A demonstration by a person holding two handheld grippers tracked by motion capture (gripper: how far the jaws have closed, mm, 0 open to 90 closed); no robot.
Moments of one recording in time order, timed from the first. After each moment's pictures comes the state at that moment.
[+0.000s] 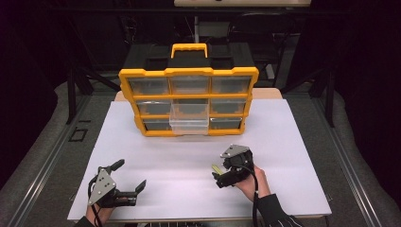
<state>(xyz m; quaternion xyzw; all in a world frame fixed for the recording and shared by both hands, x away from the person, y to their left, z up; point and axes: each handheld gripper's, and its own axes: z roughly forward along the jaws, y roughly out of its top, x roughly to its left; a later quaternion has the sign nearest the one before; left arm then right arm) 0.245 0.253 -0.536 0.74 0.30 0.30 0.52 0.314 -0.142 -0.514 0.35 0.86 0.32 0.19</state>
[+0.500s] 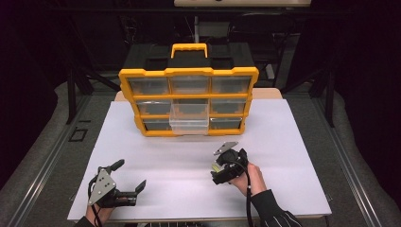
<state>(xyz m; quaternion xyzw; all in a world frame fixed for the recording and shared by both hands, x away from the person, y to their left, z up) 0.245 0.253 -0.536 0.74 0.30 0.30 0.52 0.326 -0.126 -0.513 0.36 0.88 0.25 0.17</state>
